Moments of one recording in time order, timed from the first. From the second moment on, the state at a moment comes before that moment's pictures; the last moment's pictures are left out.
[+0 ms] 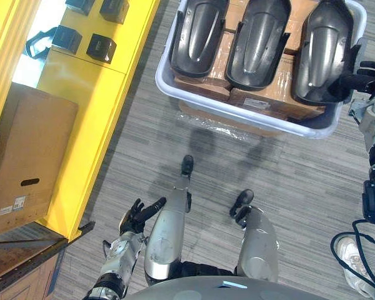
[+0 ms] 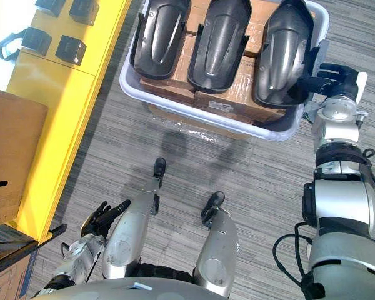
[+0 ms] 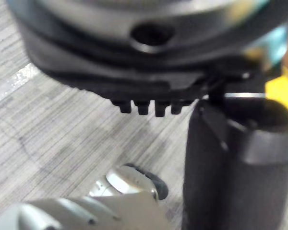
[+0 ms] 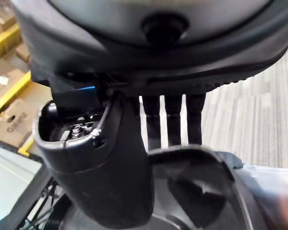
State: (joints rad) left arm 0.00 0.13 -0.04 0.89 -0.52 -0.11 -0.03; right arm -1.00 -0.83 0.05 1.07 0.29 0.14 -0.23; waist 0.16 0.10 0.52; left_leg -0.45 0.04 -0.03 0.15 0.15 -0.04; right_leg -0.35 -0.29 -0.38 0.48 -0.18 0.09
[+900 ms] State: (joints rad) left arm 0.01 0.14 -0.06 0.92 -0.50 -0.16 0.00; right arm -0.93 -0.76 -0.03 1.06 0.20 0.06 -0.38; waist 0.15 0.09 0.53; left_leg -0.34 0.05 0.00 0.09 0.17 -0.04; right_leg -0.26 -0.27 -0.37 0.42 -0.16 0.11
